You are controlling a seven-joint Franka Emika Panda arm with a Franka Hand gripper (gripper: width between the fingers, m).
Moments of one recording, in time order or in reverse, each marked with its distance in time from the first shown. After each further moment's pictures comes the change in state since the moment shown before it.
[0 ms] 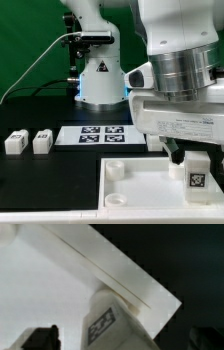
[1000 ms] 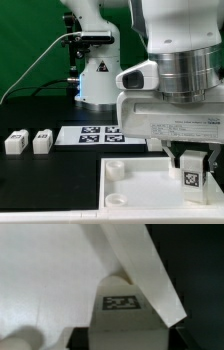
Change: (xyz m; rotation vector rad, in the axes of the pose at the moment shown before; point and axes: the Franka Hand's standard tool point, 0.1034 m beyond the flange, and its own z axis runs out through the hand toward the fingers) arm 0.008 0.003 -0.001 -0.066 0.001 -0.119
